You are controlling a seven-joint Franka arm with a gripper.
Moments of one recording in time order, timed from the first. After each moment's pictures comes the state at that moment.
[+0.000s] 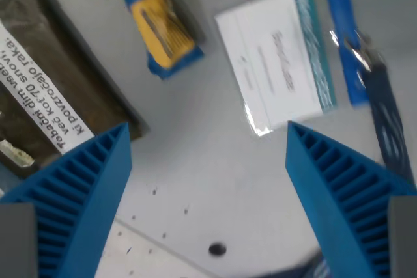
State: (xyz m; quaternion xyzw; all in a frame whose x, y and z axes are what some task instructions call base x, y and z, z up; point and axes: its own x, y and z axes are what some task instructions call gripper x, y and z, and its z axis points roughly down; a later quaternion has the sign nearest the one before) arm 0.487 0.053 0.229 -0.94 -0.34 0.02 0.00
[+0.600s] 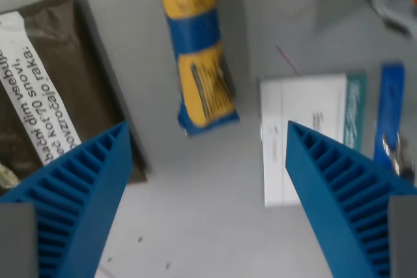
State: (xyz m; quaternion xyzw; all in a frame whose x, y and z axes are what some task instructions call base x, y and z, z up) arm 0.492 0.090 0.189 -0.89 -0.46 0.01 0.01
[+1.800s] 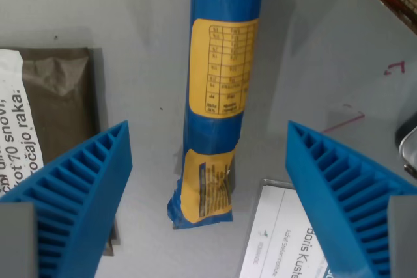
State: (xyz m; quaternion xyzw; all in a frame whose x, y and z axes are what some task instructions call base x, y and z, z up) arm 0.507 0.122 0.150 -0.83 -0.55 0.00 0.01
